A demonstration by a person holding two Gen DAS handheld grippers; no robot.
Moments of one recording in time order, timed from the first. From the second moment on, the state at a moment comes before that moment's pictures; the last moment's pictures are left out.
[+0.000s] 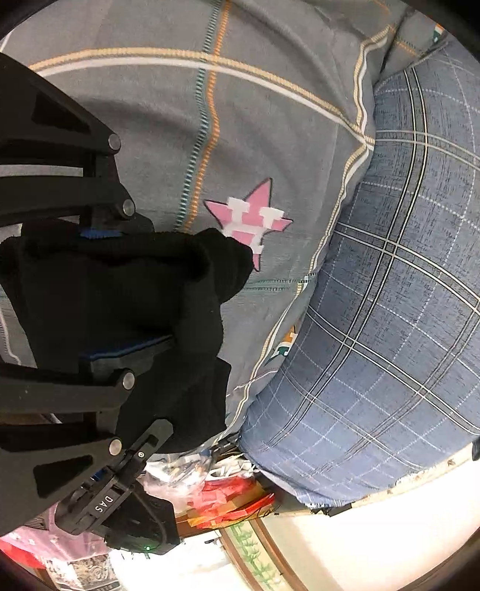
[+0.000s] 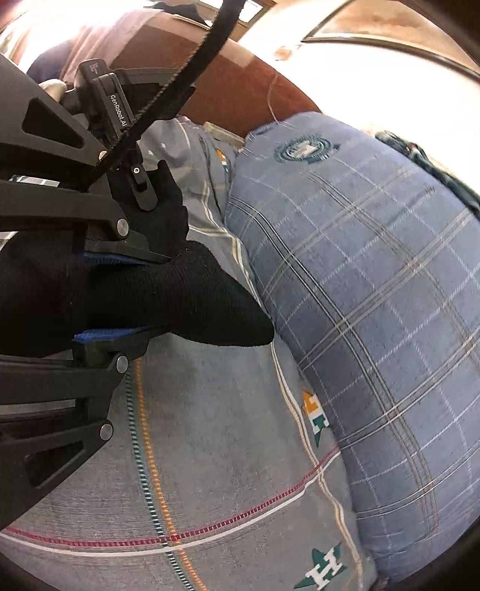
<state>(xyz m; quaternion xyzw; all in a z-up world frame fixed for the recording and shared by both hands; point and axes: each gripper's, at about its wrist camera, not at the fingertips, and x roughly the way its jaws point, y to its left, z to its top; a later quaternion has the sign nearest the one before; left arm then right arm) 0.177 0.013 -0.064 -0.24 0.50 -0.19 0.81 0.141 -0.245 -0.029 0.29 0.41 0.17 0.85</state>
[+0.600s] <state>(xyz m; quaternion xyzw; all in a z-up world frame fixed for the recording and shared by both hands) 0.195 0.028 -0.046 -0.24 0.50 -0.15 0.82 0.169 -0.283 -0.037 0.23 0.40 0.07 0.89</state>
